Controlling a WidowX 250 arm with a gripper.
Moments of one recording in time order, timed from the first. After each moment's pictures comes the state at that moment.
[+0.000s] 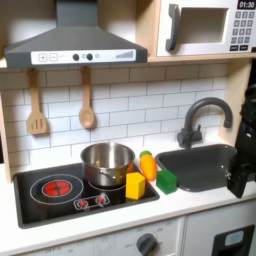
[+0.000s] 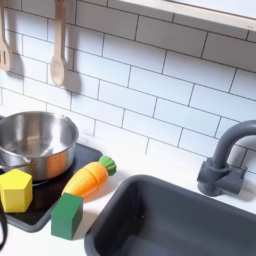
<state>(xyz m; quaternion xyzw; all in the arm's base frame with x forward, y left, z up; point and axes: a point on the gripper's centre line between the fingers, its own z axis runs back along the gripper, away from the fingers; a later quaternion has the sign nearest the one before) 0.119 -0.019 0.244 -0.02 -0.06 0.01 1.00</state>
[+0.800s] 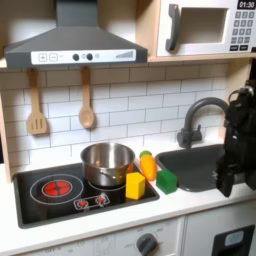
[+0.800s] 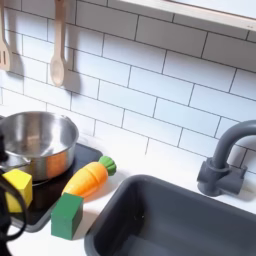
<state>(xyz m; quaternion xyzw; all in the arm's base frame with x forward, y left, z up) 0.144 -0.018 0.229 -0.04 -0.05 -0.01 1.00</state>
